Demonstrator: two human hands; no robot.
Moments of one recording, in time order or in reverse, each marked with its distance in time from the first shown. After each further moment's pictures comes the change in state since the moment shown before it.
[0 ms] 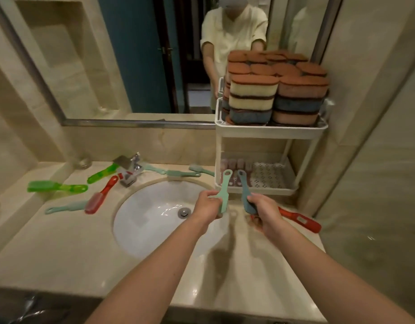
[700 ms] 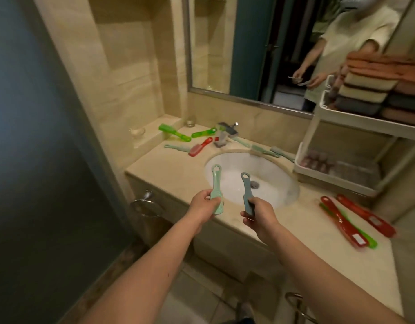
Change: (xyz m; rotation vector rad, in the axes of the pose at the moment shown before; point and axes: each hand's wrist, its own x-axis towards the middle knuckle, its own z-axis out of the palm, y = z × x) left_hand -0.228 -0.111 -0.173 -0.105 0.359 0.044; right_hand -0.212 0.105 0.107 -0.112 -0.431 0.054
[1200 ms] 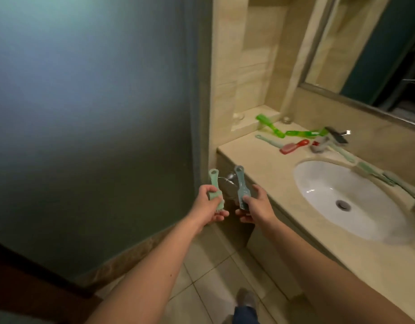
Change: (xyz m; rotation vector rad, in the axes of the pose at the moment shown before) left_hand -0.088 -0.068 -0.192 -0.267 0.354 -0.099; right_hand -0.071 0.064 0.199 -0.454 -0.469 -0.147
